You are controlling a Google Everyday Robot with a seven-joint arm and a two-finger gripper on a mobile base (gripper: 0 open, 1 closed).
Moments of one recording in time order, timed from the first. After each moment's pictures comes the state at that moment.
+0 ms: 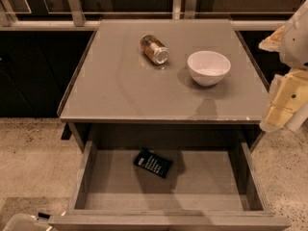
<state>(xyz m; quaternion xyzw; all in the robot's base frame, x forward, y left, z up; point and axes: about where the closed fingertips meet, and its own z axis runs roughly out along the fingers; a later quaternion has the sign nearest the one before) 0.434 -0.217 0.977 -0.59 0.78 -0.04 0.18</state>
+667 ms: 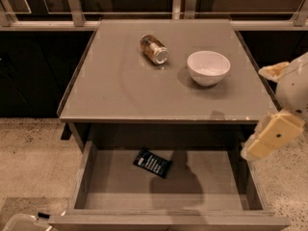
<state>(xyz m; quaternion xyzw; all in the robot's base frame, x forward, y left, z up) 0.408 -0.206 0.935 -0.54 0.80 -0.01 0.26</state>
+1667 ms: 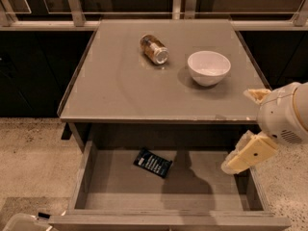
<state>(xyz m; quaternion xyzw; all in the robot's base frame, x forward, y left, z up) 0.409 -0.188 0.881 -0.51 0.81 0.04 0.30</state>
